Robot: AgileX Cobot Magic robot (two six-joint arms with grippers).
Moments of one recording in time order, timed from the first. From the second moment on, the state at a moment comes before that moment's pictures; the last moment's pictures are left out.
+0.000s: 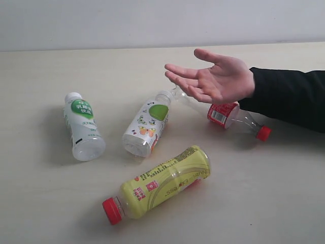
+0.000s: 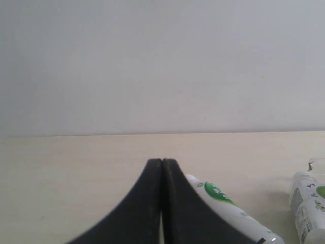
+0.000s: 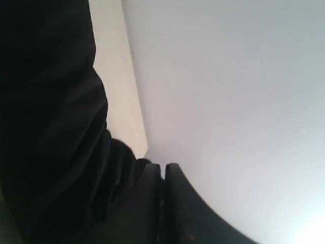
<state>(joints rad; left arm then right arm) -0.01 0.01 0.00 0.10 0.09 -0.12 0.32 0.86 -0.38 -1.58 0.51 0.27</state>
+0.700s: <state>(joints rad) -0.01 0.01 0.00 0.10 0.09 -0.12 0.53 1.06 -0.75 0.25 1.16 -0.54</state>
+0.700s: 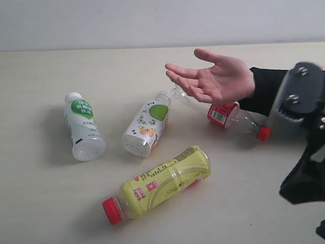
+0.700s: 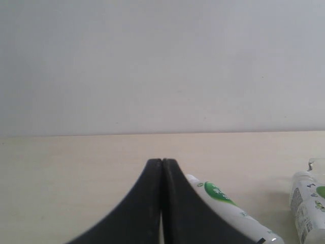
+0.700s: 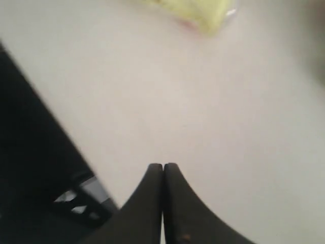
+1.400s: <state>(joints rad) -0.01 0.01 0.00 0.10 0.09 -0.12 0.59 1.41 -0.89 0.44 0.98 -1.14</state>
